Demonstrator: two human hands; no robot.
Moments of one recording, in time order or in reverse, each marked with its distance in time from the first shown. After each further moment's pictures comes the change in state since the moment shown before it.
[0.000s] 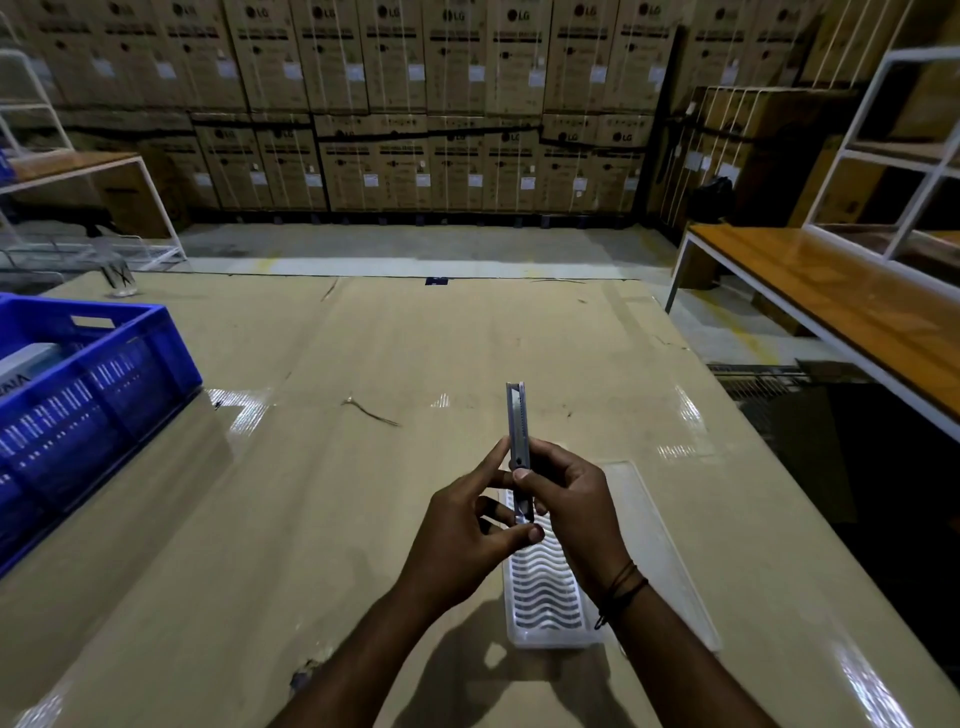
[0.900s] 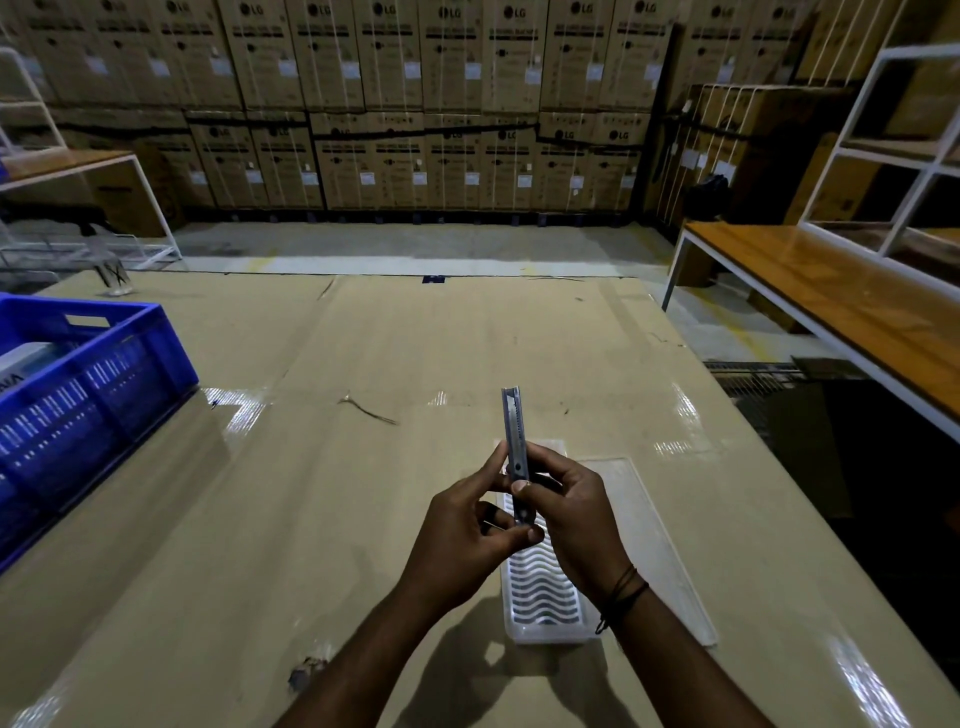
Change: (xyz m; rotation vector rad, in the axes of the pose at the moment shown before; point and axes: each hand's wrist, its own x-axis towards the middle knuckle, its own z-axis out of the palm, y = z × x) left_hand -0.003 -0.003 0.005 -0.069 -0.004 -0.025; right_hand -0.006 0.009 -0.004 0.066 -0.059 0.008
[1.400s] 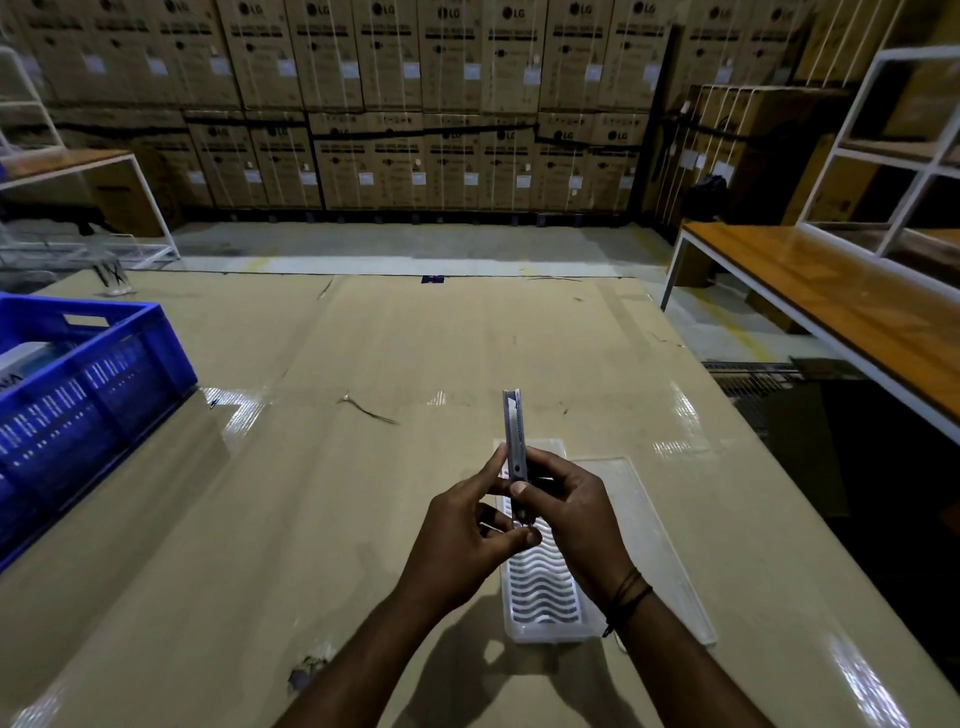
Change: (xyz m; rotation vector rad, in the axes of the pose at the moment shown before) left_hand 0.000 -0.005 0.000 0.040 0.006 -0.009; right_hand -0.002 0.001 -0.004 -0.079 0.005 -0.003
